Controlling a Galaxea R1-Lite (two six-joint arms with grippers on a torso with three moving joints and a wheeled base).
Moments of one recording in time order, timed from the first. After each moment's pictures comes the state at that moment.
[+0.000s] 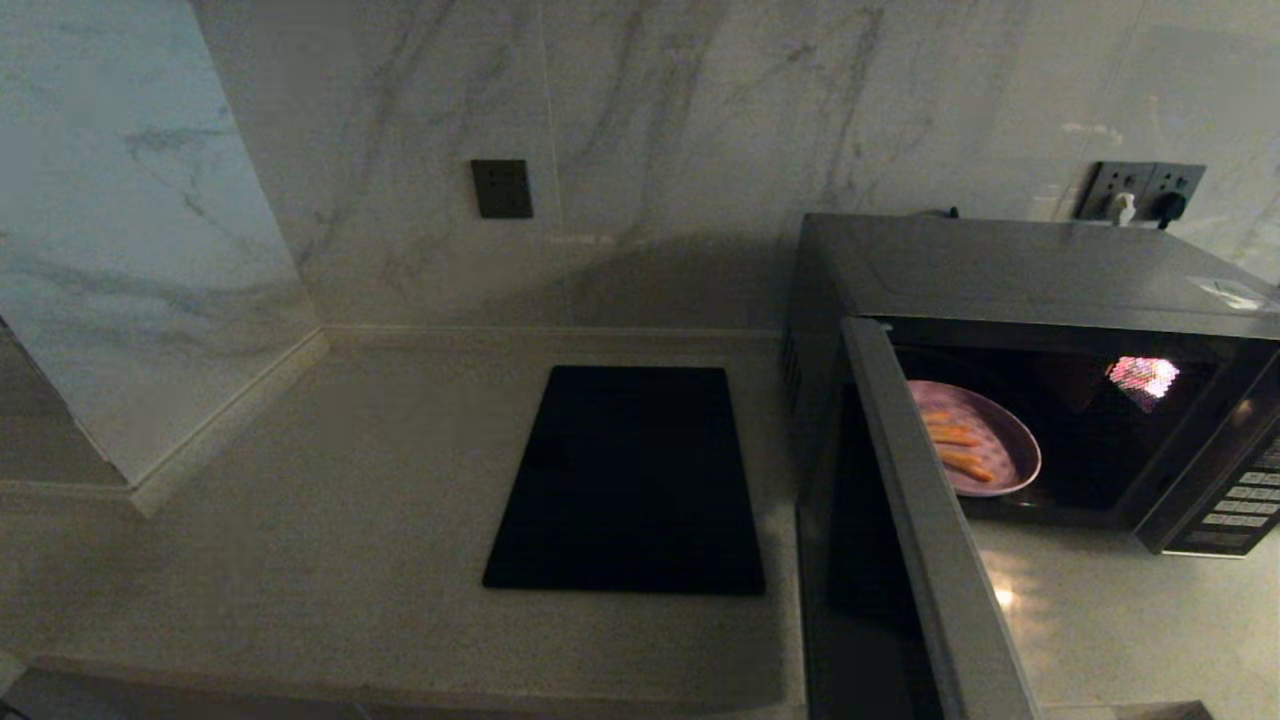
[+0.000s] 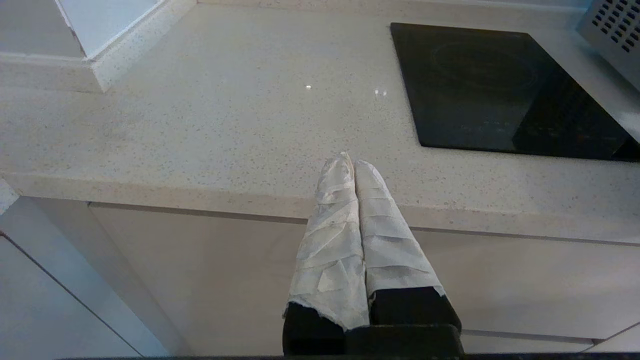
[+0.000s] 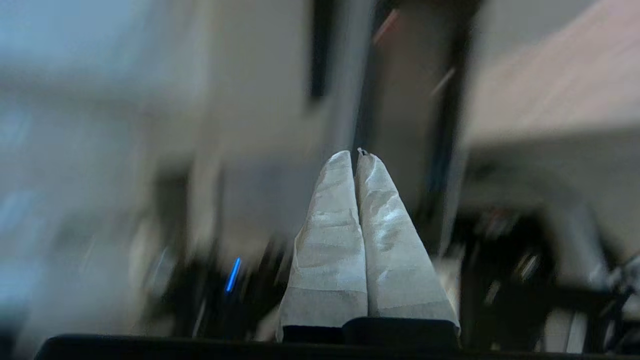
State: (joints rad) left arm 0.00 0.00 0.00 -0.01 0.02 -0.07; right arm 0.43 1.13 -1.75 1.15 0.17 0.86
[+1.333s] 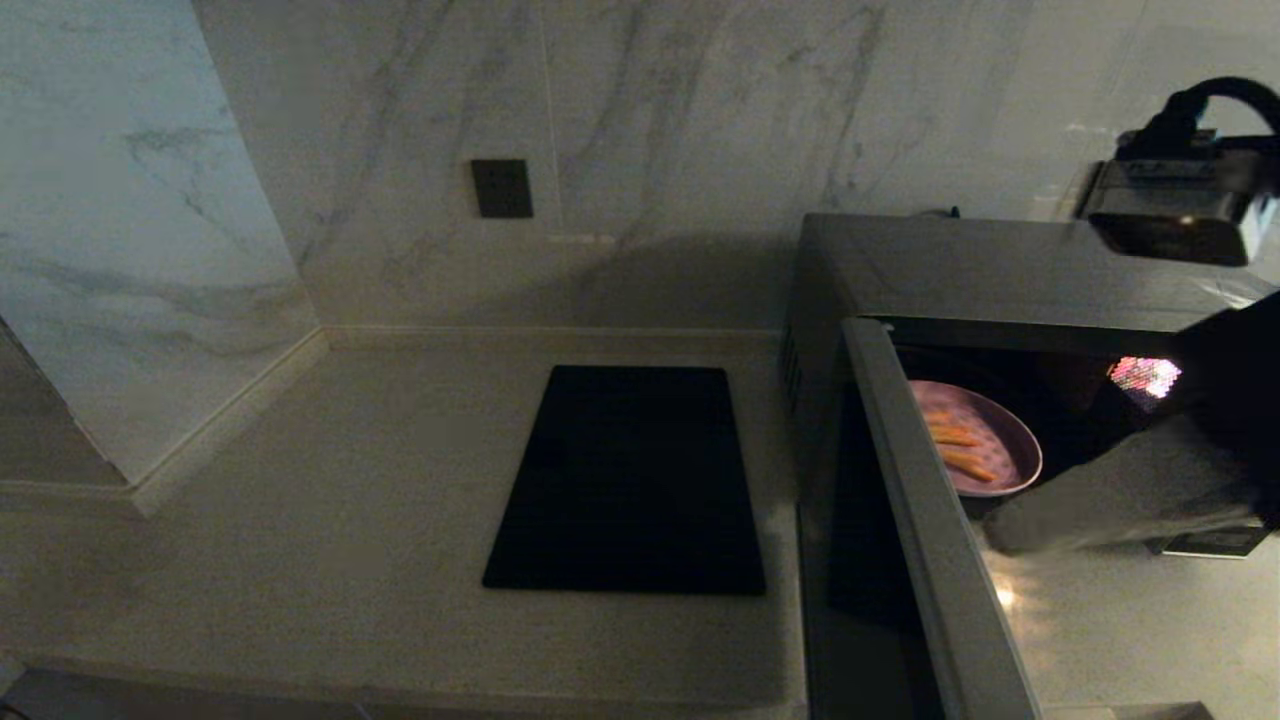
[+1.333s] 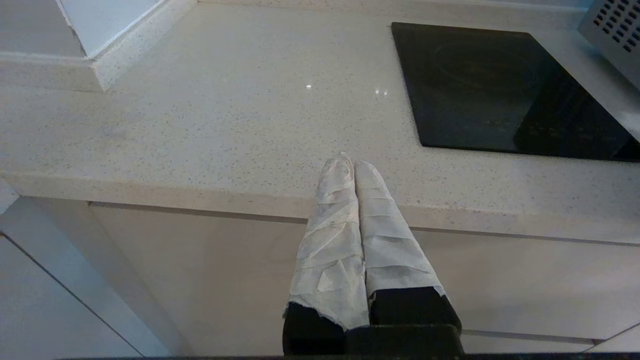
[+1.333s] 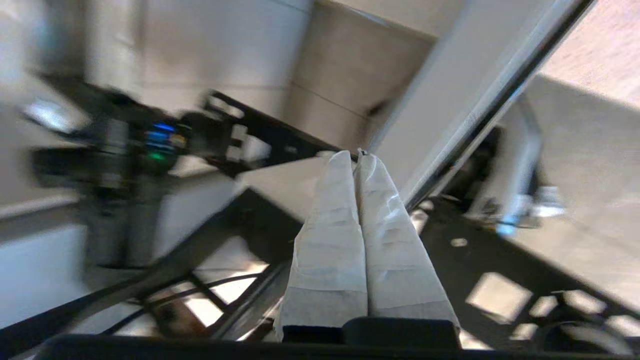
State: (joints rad) left arm 0.00 0.00 0.00 -0.01 0.02 -0.07; right arm 0.79 1.54 -1.86 1.19 0.17 0.64
